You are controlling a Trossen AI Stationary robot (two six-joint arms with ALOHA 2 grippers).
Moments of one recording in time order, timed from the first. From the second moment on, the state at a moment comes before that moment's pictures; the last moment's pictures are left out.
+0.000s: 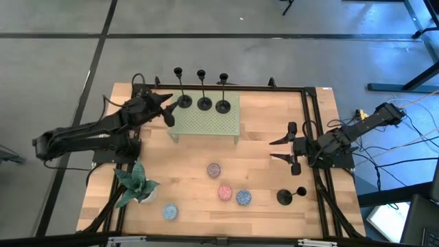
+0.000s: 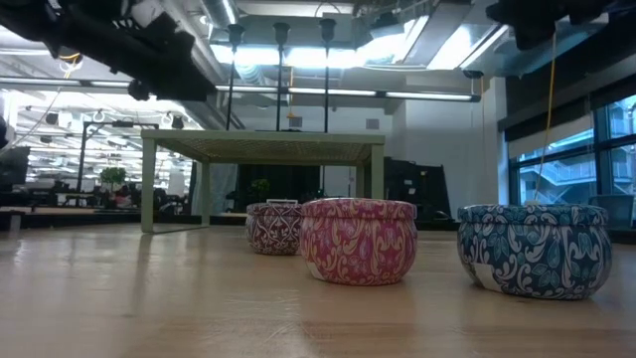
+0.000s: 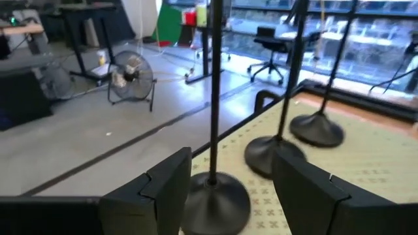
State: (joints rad) left arm 0.43 0.66 0.40 0.08 -0.34 -0.09; right arm 0.50 0.63 0.48 -0.04 0.48 -0.01
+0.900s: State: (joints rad) left arm 0.55 0.94 0.40 0.40 -0.29 -0.03; right arm 0.50 0.63 0.48 -0.01 0.47 -0.09
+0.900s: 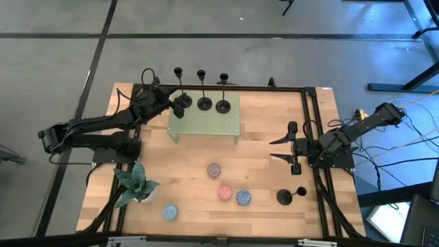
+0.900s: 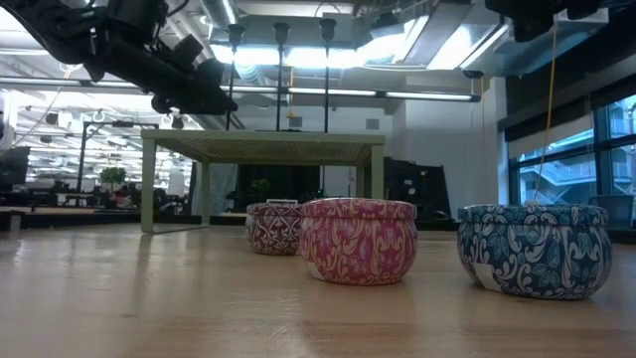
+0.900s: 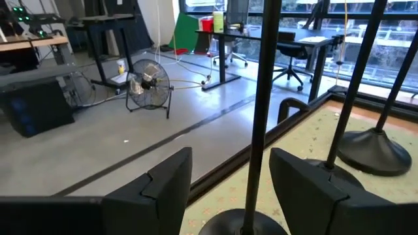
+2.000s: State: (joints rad) left arm 0.55 0.94 0.40 0.40 -0.27 -0.01; right arm 0.50 0.63 0.48 0.00 0.47 -0.09
